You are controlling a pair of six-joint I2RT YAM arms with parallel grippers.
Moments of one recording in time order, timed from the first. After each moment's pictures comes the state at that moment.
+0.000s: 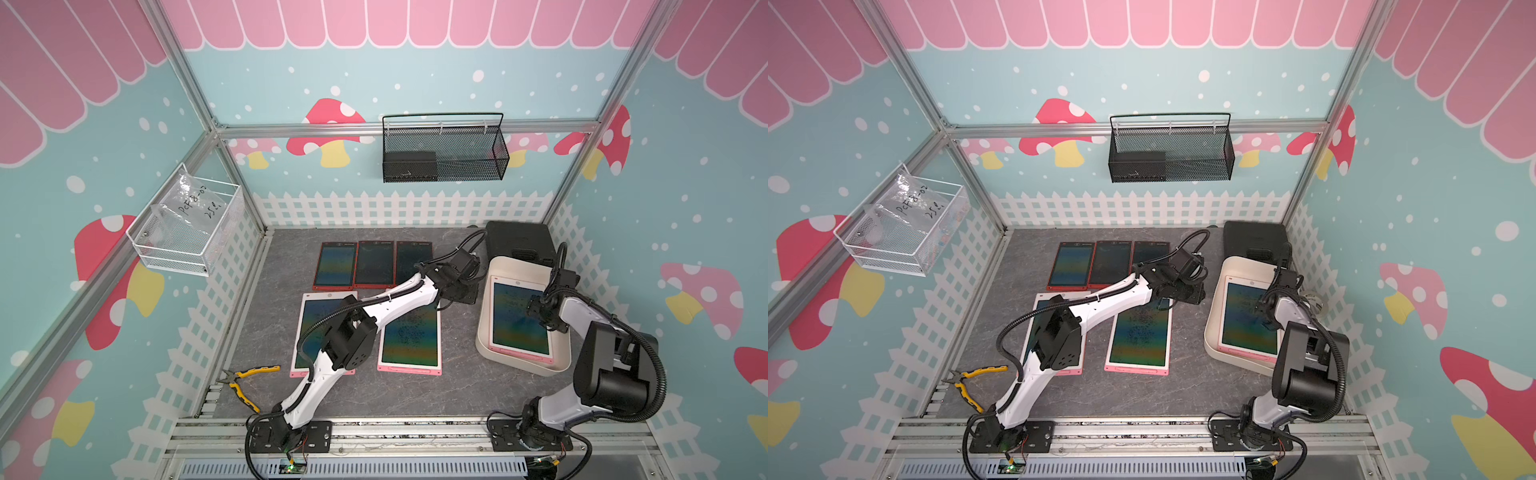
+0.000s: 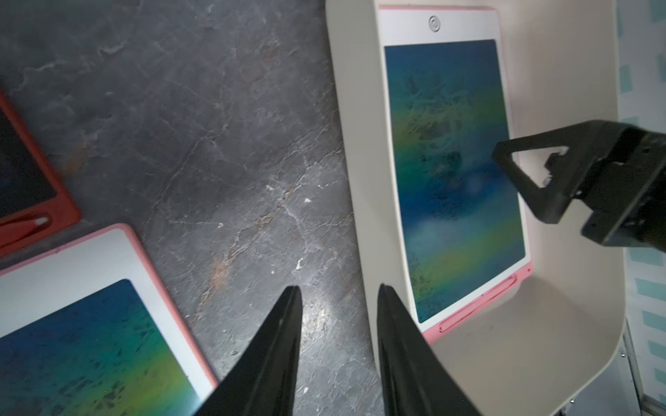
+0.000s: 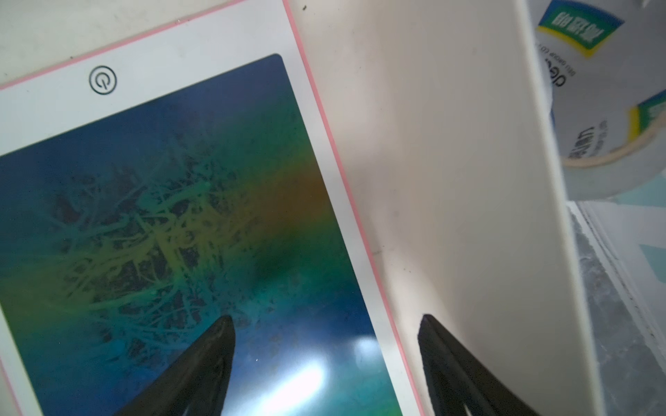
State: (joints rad) left arm -0.90 2.36 2.13 -0.66 0.10 -0.55; right arm -0.30 1.54 0.86 -0.44 0.14 0.23
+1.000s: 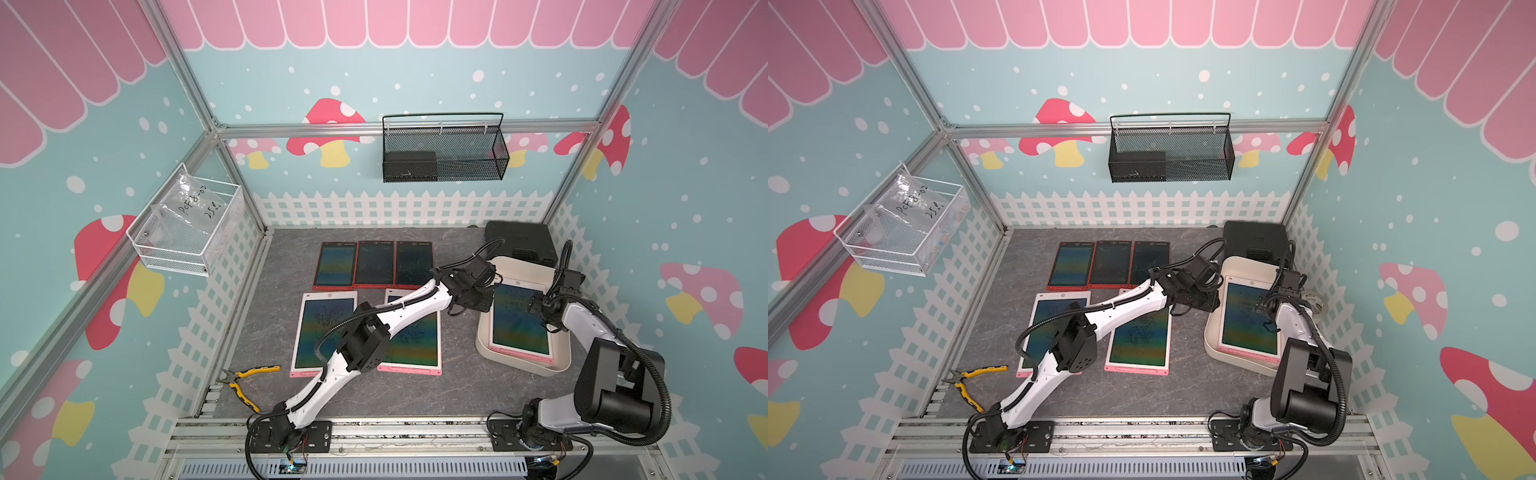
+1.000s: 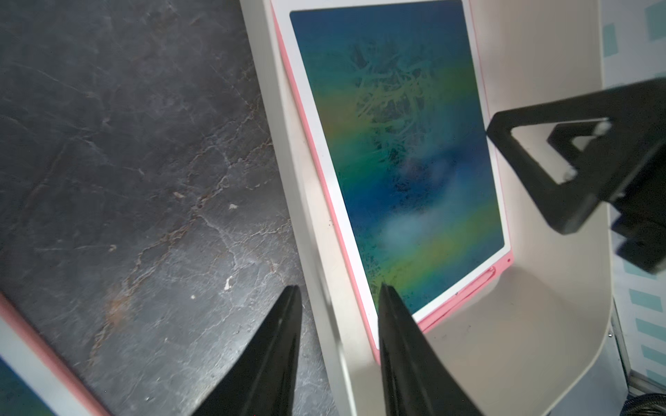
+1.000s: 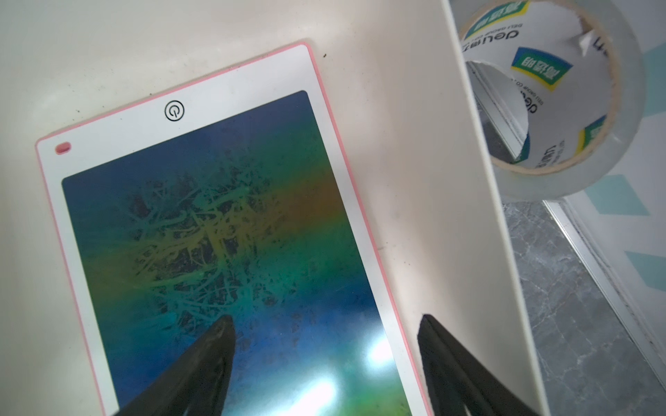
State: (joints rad) left arm -0.96 2.53 2.37 -0.74 0.13 -0.56; right arm -0.30 1.43 0.82 -0.43 0.11 0.24
